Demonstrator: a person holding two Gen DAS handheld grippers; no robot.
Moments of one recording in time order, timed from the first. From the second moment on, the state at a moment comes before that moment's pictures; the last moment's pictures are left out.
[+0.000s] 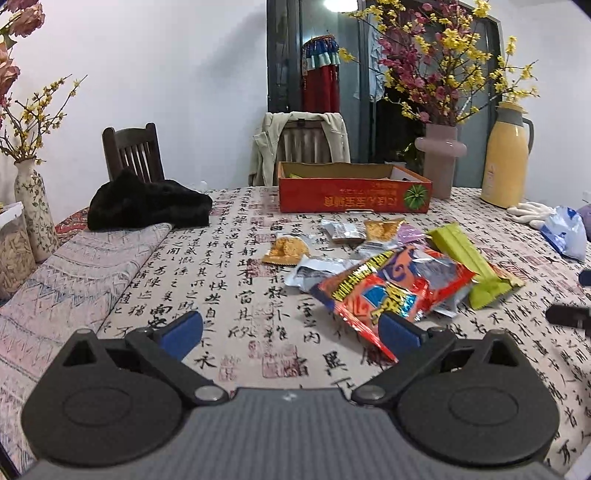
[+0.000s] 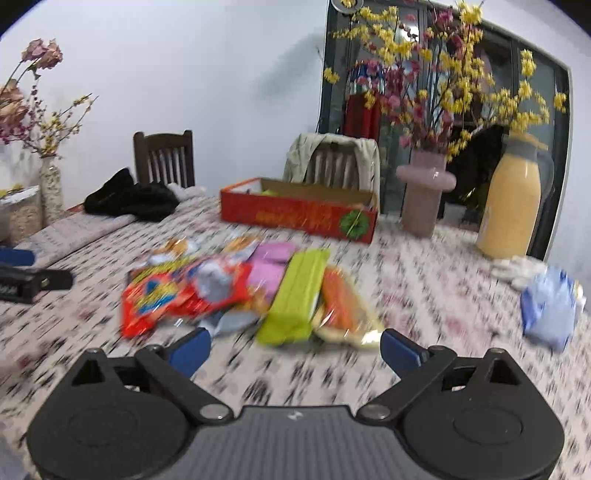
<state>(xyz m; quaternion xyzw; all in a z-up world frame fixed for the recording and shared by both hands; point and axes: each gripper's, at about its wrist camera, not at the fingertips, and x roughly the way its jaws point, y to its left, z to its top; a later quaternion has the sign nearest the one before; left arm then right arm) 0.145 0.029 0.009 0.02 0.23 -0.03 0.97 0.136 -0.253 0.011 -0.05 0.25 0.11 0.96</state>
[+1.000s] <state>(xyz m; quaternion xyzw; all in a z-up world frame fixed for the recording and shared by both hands) 0.156 0.023 0.007 0.03 0.24 -0.03 0.97 0.140 -0.266 0.006 -0.02 0.24 0.08 0.97</state>
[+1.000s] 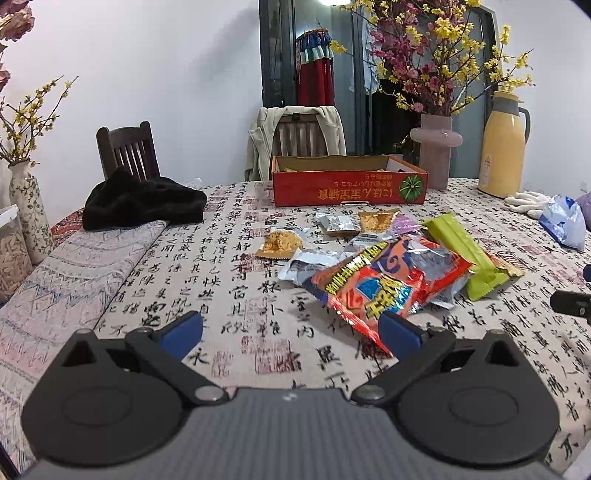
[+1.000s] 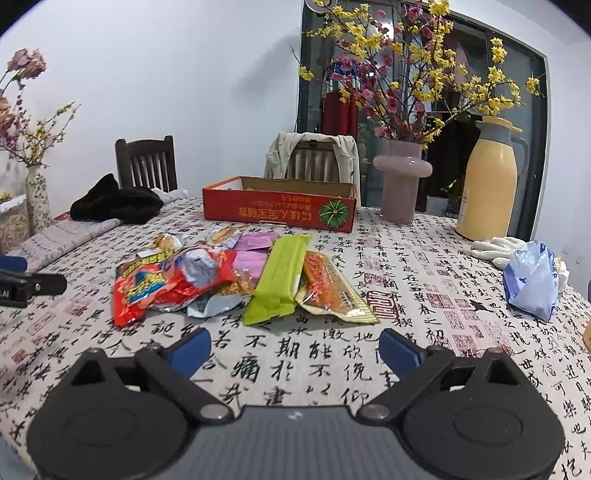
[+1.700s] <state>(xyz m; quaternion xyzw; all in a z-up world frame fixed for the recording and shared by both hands) 0.381 0.032 -0.001 0.06 0.33 -0.10 0.93 0.315 -0.198 0.035 0.00 0.31 0.18 0.93</state>
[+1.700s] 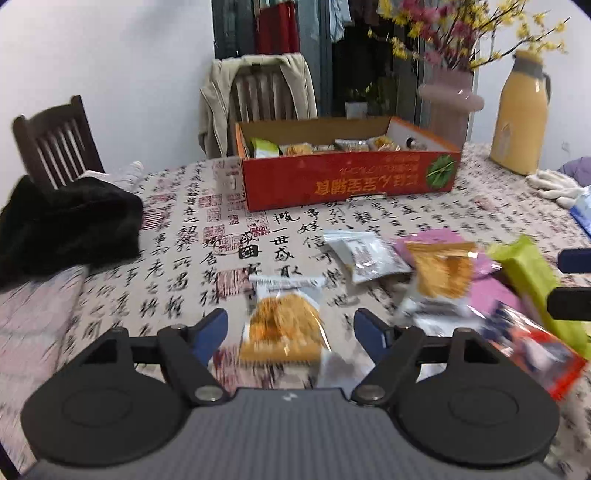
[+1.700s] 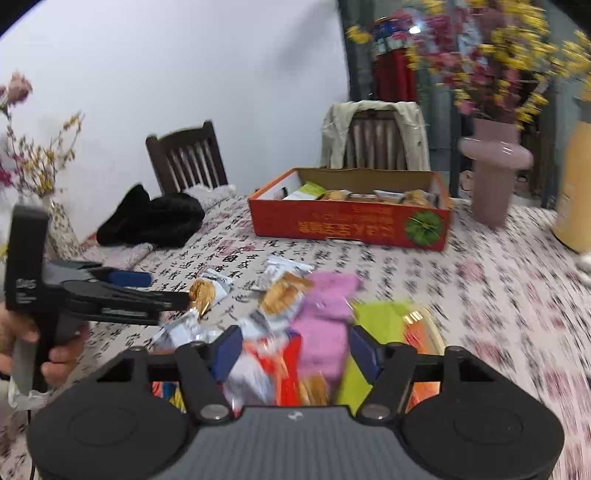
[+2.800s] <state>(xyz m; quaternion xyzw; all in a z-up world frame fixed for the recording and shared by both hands) 0.327 0.041 0.042 0.01 0.29 -0.09 0.95 0.347 -0.180 0.020 -0.01 0.29 0.19 0.94</state>
